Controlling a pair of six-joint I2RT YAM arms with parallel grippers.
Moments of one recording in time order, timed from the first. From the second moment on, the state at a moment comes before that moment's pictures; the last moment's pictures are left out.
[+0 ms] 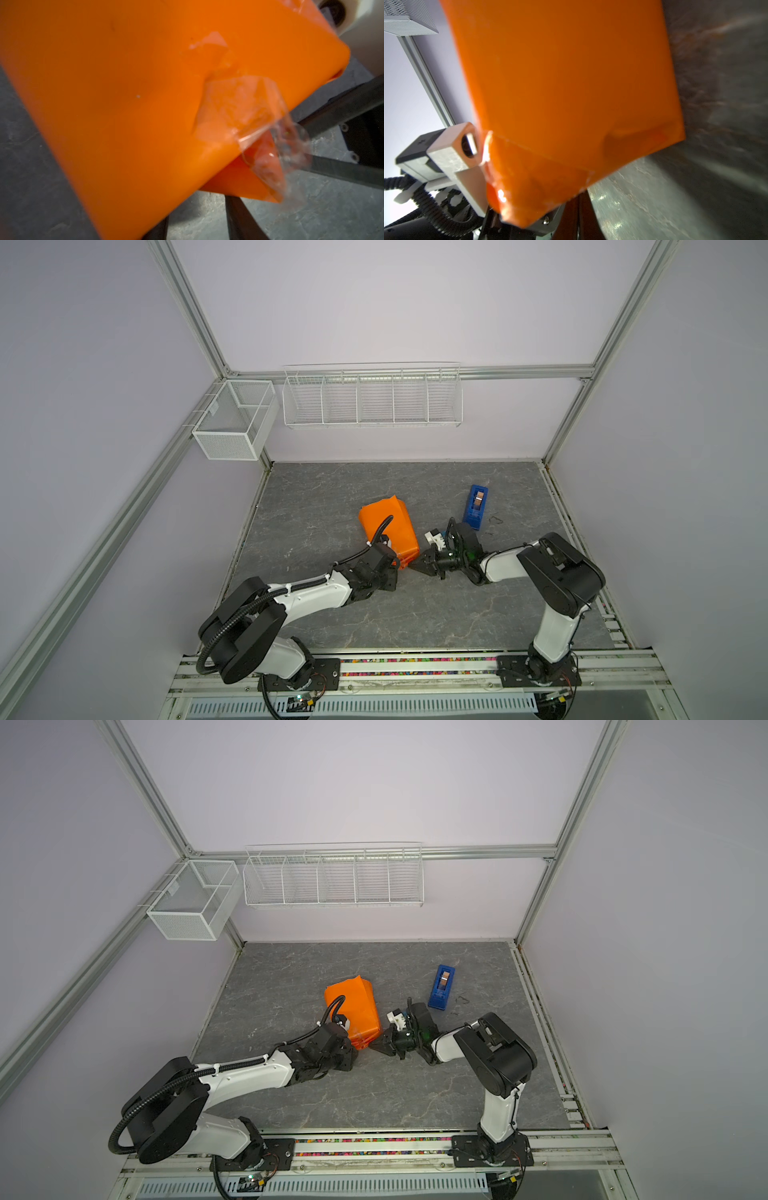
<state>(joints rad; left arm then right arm) -0.85 1.43 0.64 -0.12 -0.11 -0.56 0.58 1.84 0.69 0.54 -0.84 1.22</state>
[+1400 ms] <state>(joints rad) -0.75 1.49 0.67 -0.17 -0.14 -0.69 0.65 1.76 0.95 0.10 -0.78 0.96</state>
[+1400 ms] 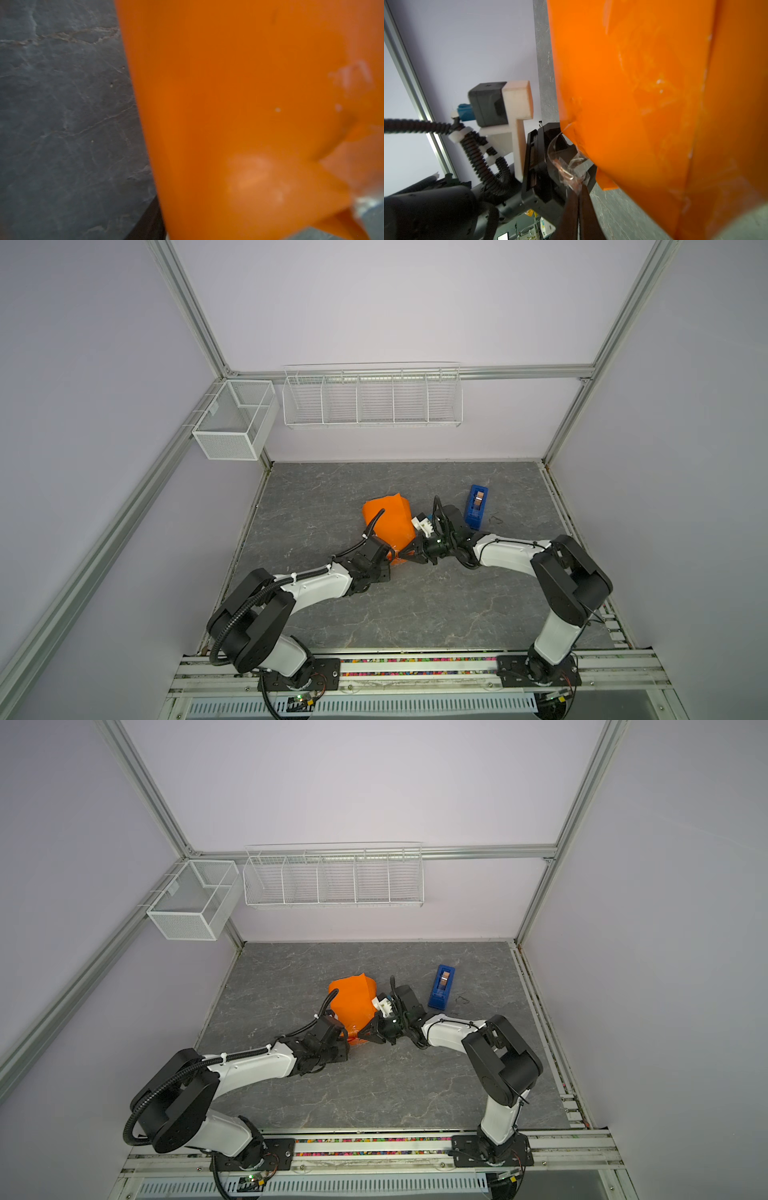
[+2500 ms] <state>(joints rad) -0.70 1.51 0.68 -0.17 -0.07 -0.73 0.70 1.80 0.87 0.15 -0.66 0.98</state>
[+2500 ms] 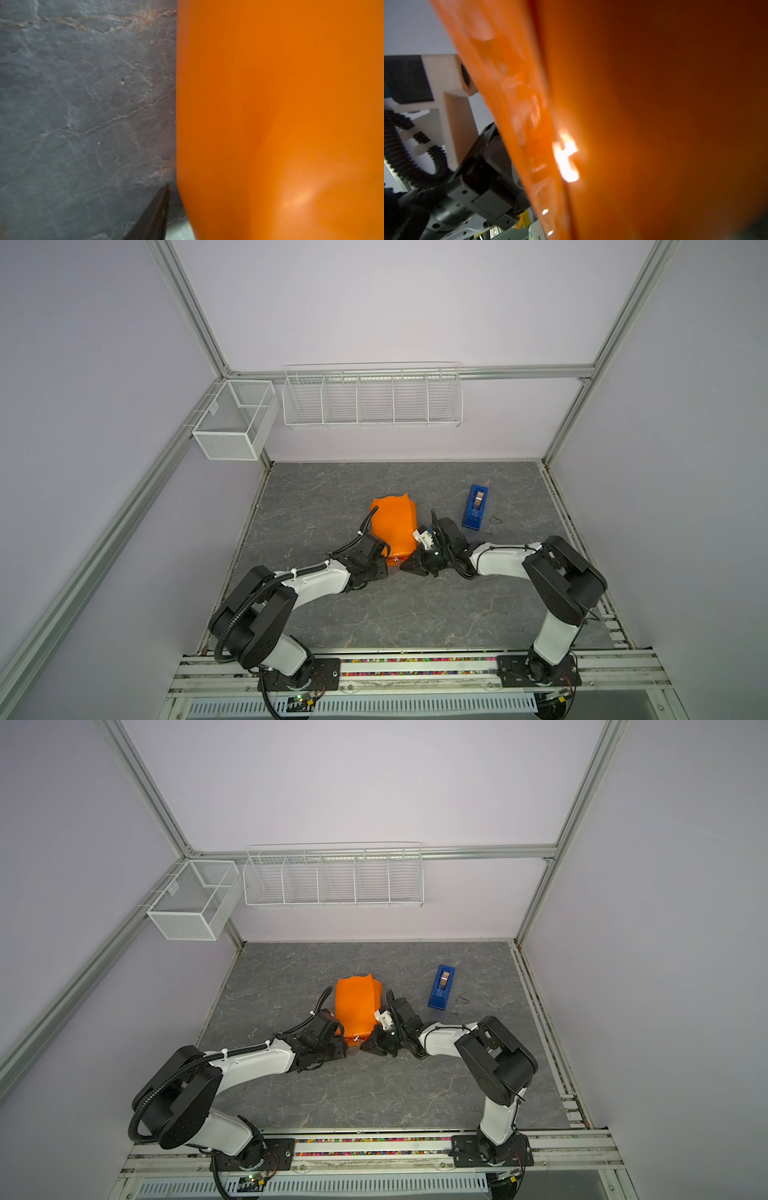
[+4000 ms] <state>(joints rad) -0.63 1.62 0.99 -0.30 0.20 -0.65 0.70 1.88 0.97 0.16 -0.54 1.00</state>
